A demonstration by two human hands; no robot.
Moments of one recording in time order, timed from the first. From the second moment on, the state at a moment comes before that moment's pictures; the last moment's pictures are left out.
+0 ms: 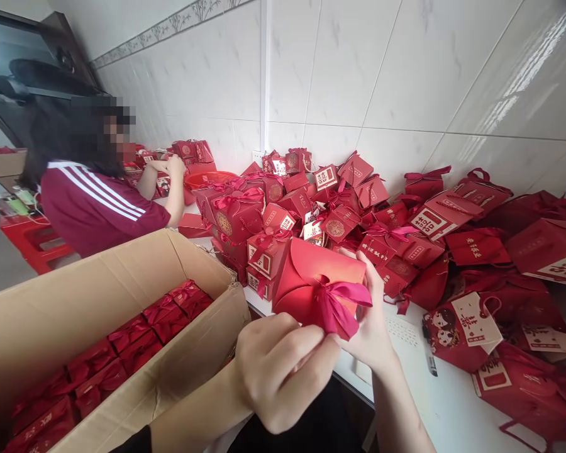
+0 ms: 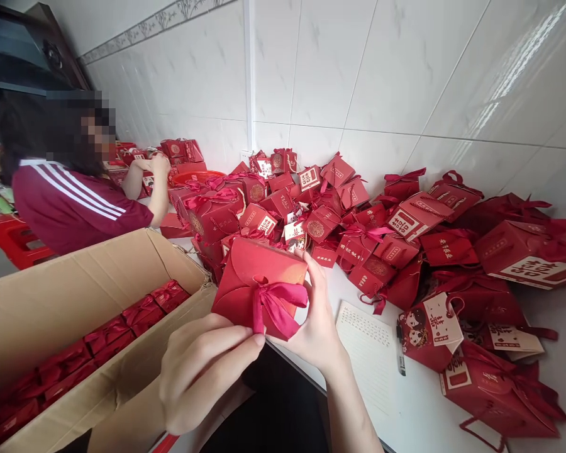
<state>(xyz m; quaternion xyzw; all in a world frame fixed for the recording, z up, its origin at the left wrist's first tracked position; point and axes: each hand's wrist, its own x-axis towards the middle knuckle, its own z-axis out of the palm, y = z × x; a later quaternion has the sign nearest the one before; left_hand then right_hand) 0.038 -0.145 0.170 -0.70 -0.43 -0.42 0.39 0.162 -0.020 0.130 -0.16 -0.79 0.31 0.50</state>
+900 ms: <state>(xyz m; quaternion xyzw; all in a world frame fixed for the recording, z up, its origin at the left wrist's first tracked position) -0.046 -0.183 0.176 -0.40 -0.60 -0.66 -0.22 0.133 -0.026 0.131 -0.17 -0.32 0.92 0.13</state>
